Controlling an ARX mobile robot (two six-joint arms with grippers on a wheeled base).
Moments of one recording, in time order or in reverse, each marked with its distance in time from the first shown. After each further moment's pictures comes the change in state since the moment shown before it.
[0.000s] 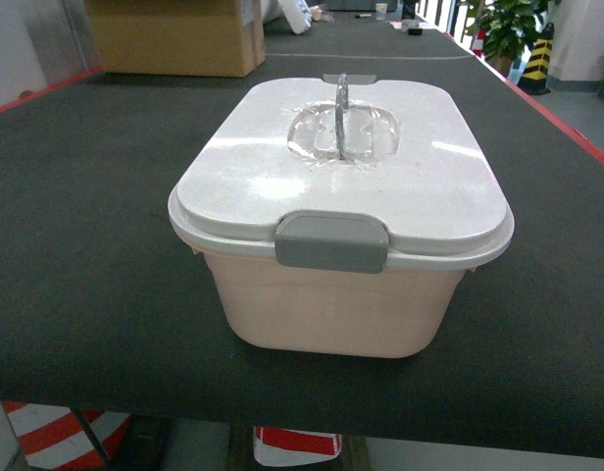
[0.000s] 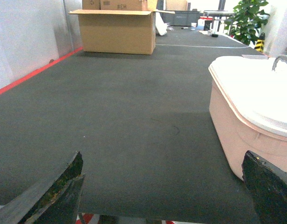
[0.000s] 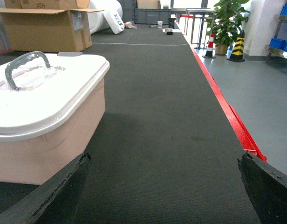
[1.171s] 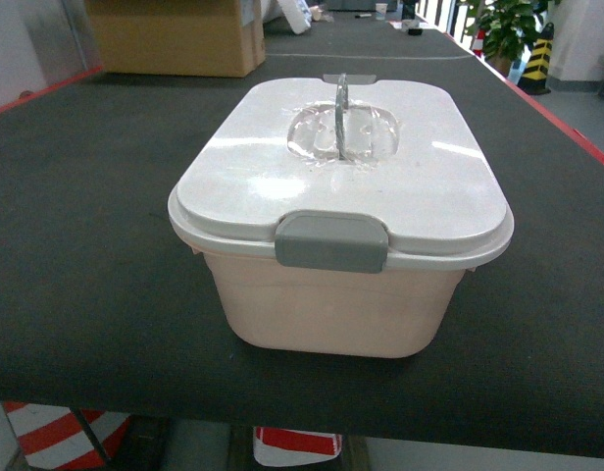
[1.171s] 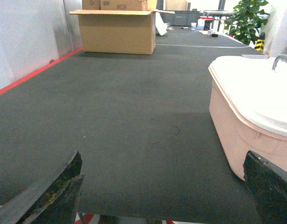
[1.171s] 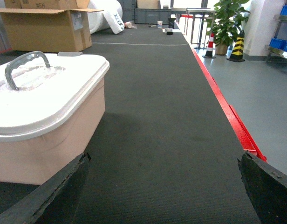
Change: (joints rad) left arm 0.000 0.000 0.000 0.000 0.000 0.000; right arm 0.000 0.000 0.000 0.000 0.000 0.000
